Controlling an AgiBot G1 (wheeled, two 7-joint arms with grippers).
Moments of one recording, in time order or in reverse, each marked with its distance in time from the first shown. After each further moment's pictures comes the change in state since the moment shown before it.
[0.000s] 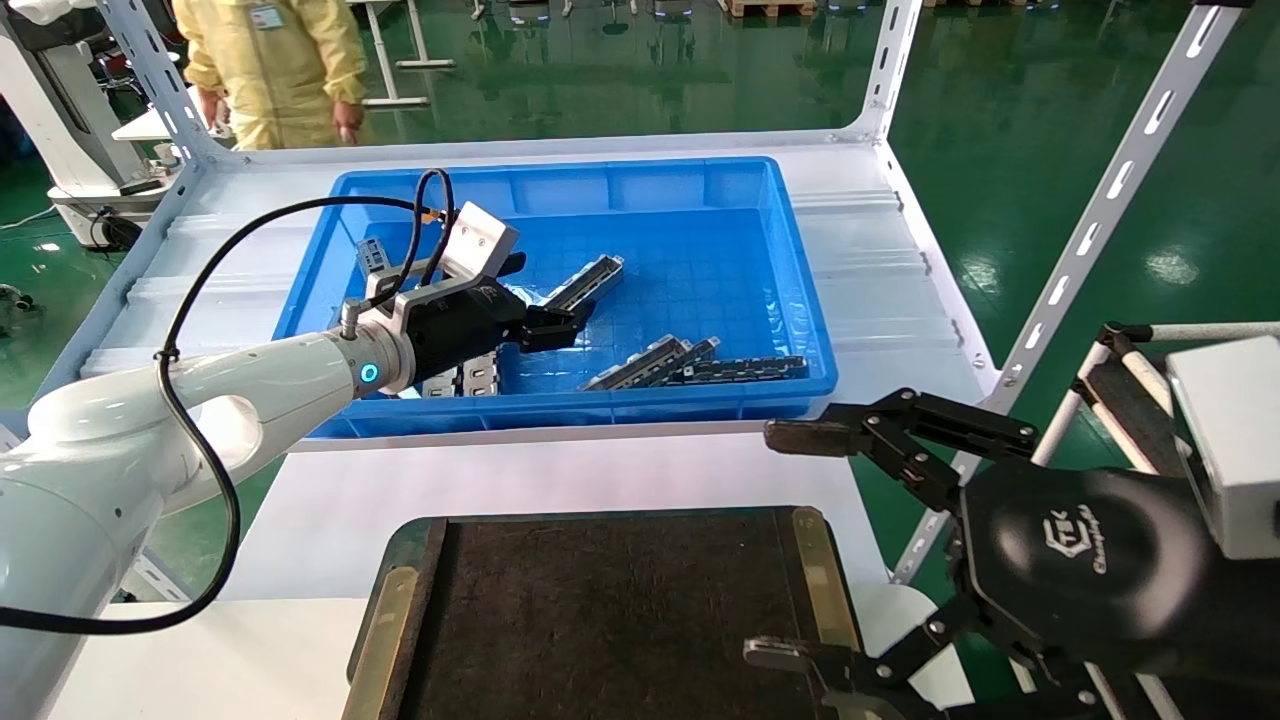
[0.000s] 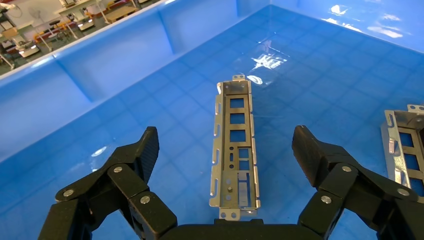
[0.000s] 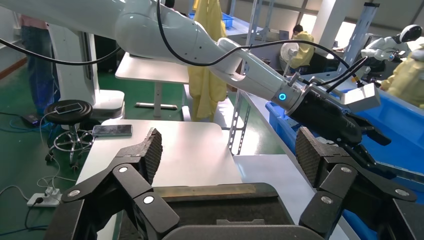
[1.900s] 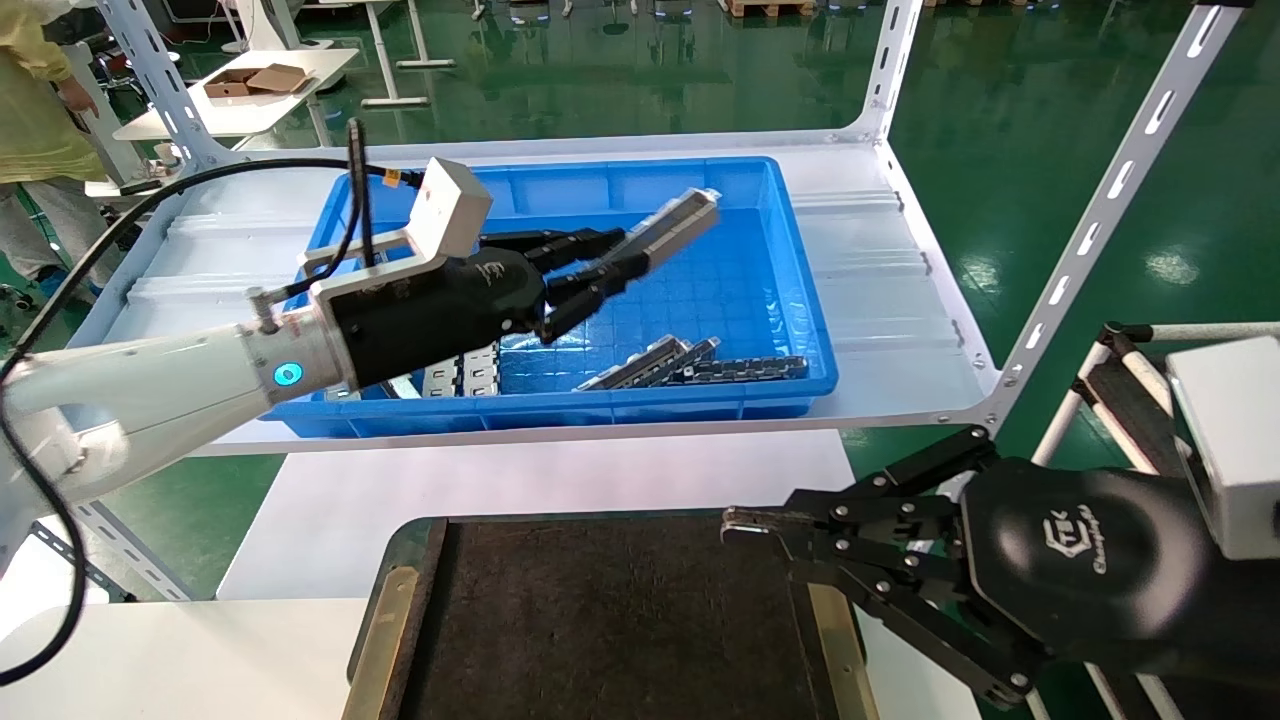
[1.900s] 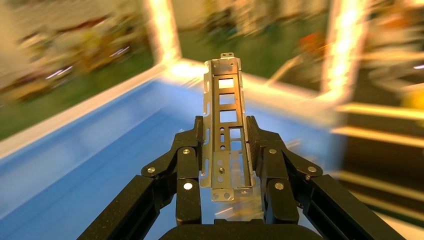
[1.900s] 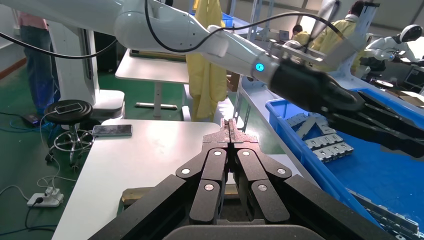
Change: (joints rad) left arm 0.020 -0.138 -0.012 -0.094 -0.105 0.516 -0.020; right arm 0.000 0.000 -0.001 0.000 0.001 0.000 -0.001
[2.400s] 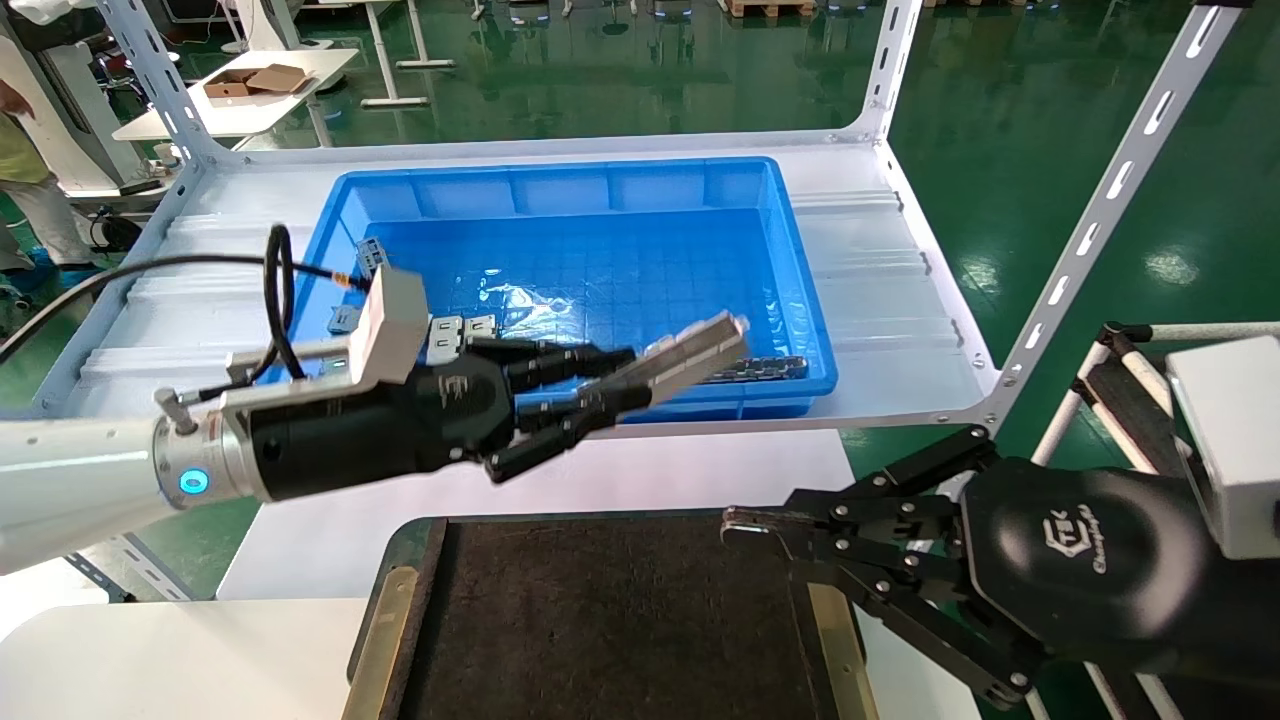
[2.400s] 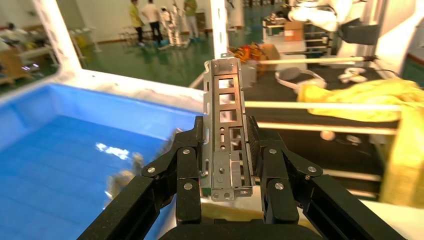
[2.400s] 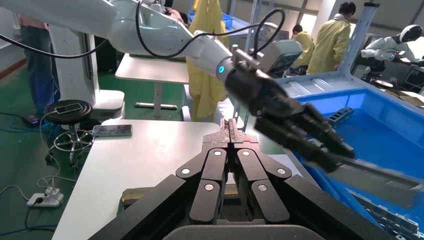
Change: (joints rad) left arm 0.112 -0.108 0.018 -0.077 -0.021 0.326 -0.019; right arm 0.000 0.000 0.000 0.000 0.000 0.000 0.000
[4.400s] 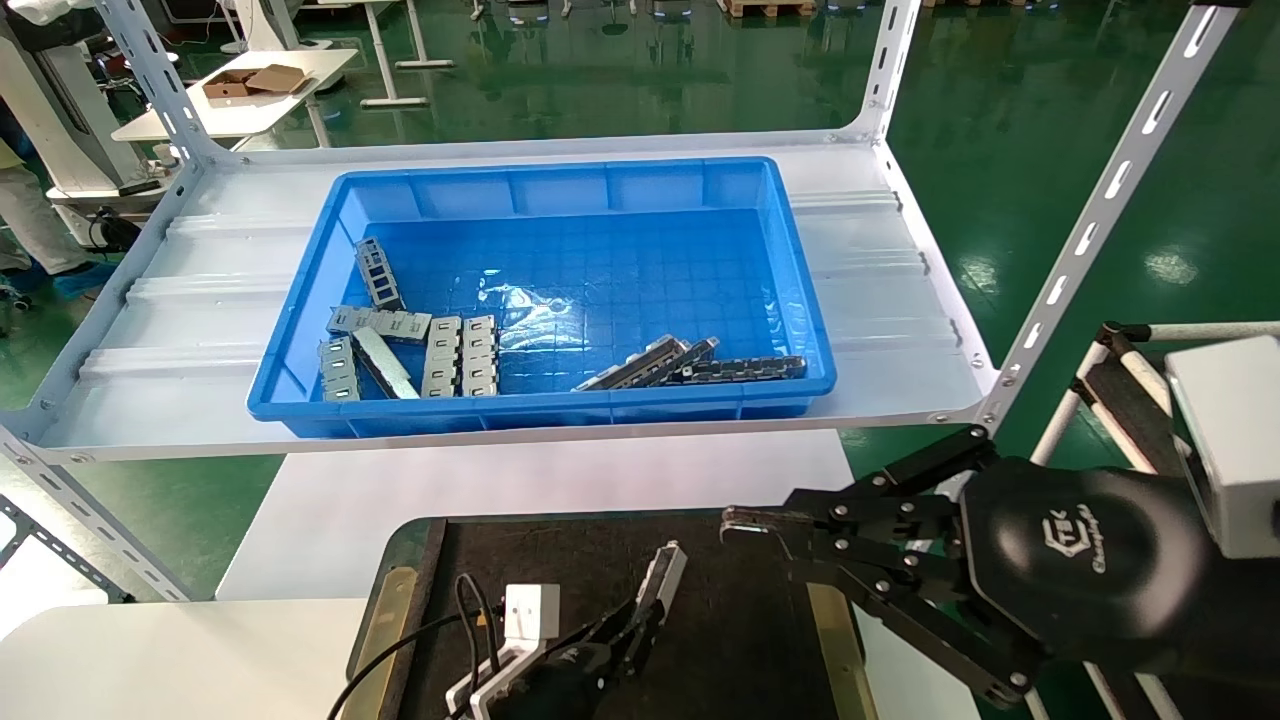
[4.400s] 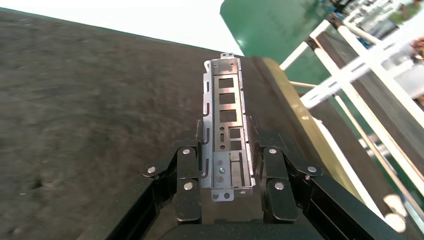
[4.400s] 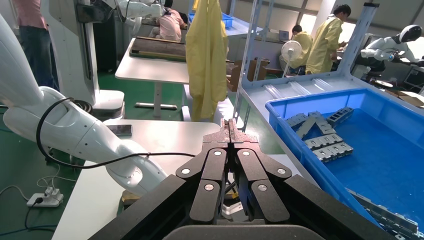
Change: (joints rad) left arm 0.817 0.247 0.029 -0.631 -0.113 -1.196 -0.456; right arm 0.000 0.000 -0.001 0.000 0.001 0.000 -0.001
